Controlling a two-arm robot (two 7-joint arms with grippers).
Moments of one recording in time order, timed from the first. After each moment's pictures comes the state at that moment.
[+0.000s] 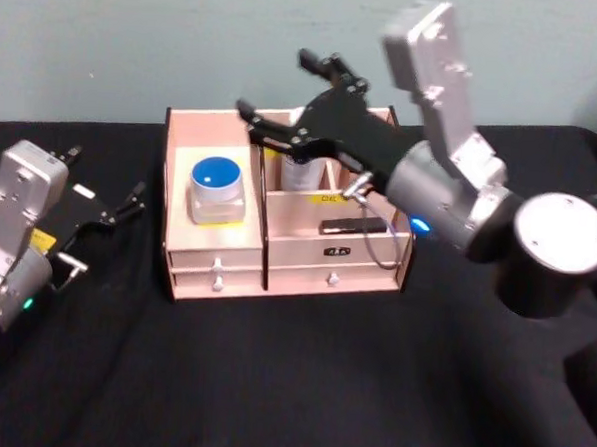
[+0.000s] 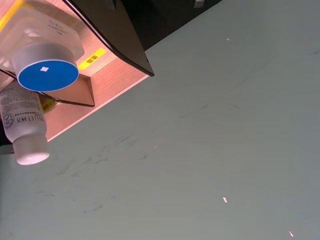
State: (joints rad) left arm -0.20 0.60 0.45 -1.41 -0.25 -0.12 0.03; right arm 0.35 0.26 -0.46 -1.68 0.17 0.18 0.36
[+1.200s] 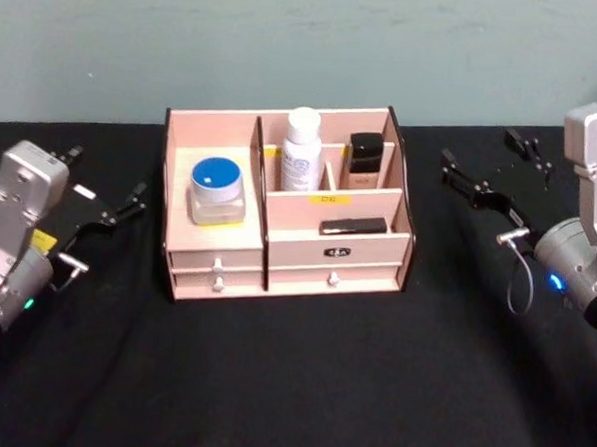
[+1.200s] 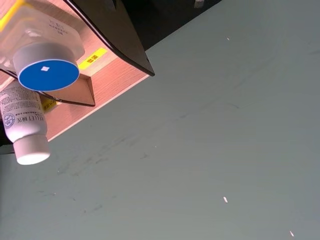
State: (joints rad) left arm -0.20 0.60 0.45 -1.41 -0.25 -0.12 0.03; right arm 0.15 0.30 -0.15 -1.52 0.16 0.07 0.21
